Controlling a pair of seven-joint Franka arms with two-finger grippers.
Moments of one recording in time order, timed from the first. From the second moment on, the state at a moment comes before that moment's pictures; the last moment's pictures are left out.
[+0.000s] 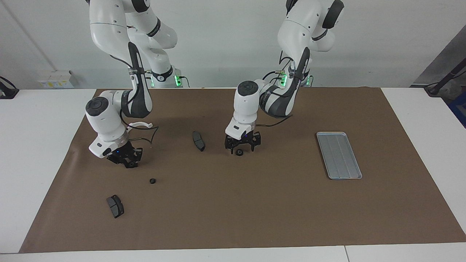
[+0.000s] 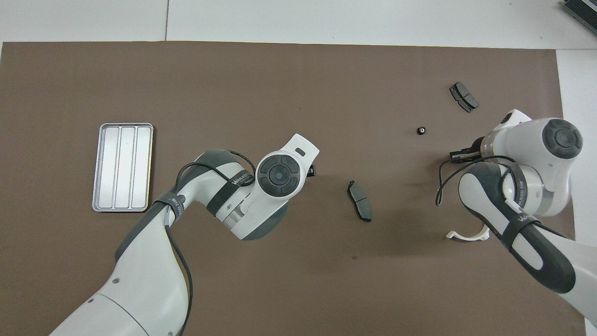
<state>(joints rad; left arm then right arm) -0.48 0.47 -0.23 -1.84 0.25 2.41 -0.92 -0.12 0.30 0.05 -2.09 -0.04 2.50 -0.19</state>
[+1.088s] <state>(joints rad) -0.50 0.48 -0.23 -1.81 0.27 2.42 -0.92 0.03 0.25 0.20 -1.84 -0.03 2.22 0.25</state>
